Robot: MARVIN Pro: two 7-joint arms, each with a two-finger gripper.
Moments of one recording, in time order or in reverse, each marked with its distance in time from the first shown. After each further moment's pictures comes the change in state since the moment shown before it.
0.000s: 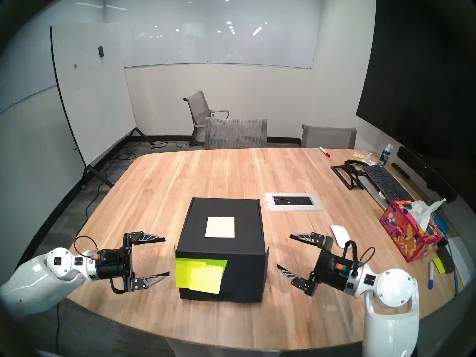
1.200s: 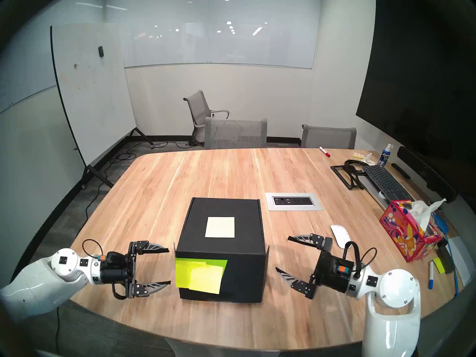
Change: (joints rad) left arm -0.056 -0.024 0.065 0.066 -0.075 0.164 -0.100; right arm 0.001 -0.025 0.020 -0.023 0.029 -0.003 0.063
